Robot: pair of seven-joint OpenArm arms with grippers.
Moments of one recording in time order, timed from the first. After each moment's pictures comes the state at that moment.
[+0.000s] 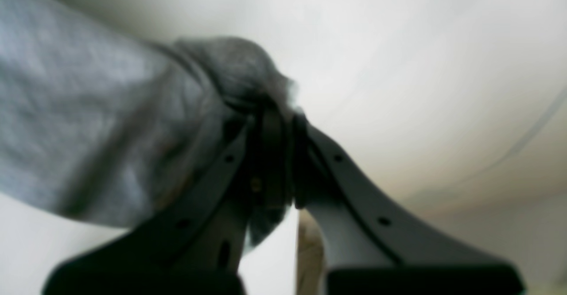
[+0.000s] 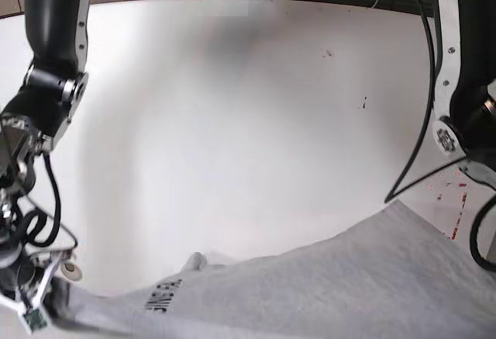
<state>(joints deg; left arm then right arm) -58.9 -20.4 -23.3 101.8 -14.7 -41.8 82.3 42.9 25.3 11.5 103.8 10.0 40.6 -74.4</state>
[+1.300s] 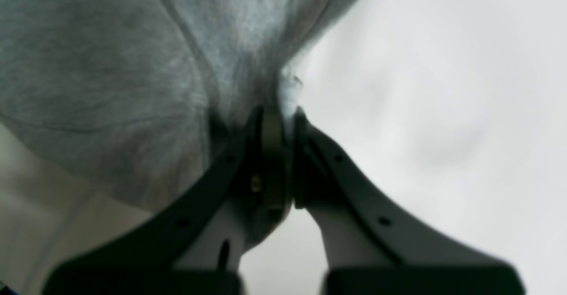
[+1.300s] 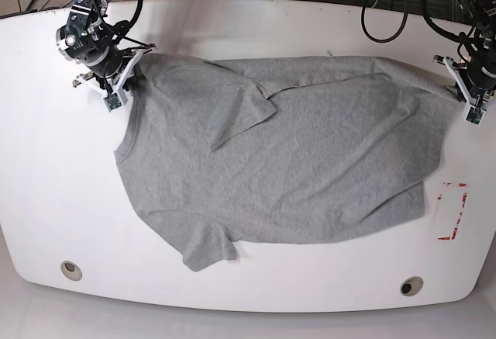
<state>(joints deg) 16.9 -21.2 -37.5 111.7 -14.4 -42.1 65.4 -17.6 9.3 24.3 100.8 9.2 40.6 -49.8</state>
